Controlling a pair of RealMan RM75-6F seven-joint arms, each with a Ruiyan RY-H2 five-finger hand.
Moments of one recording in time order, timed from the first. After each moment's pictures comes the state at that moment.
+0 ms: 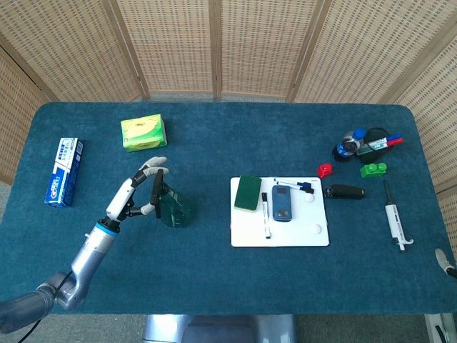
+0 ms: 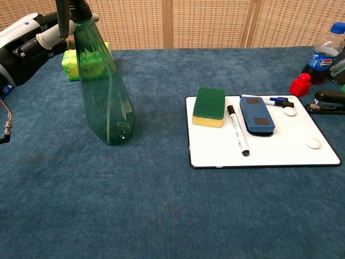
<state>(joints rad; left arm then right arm) -0.61 -1.65 -0.10 -1.09 1.58 1.35 -1.04 -0.06 -0.91 0.16 -1.85 -1.33 1.59 0.10</state>
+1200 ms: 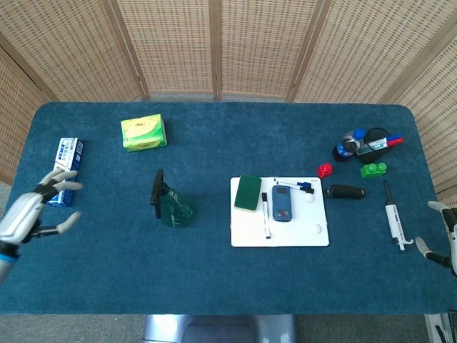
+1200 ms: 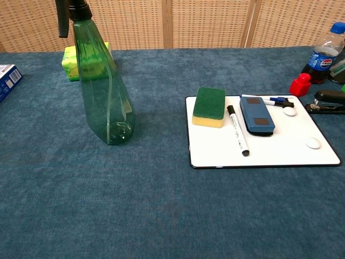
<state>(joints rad) -0.37 -0.91 0.08 -1.66 1.50 1.34 -0.55 0.06 -0.91 0.17 -1.83 -1.29 1.44 -0.07</state>
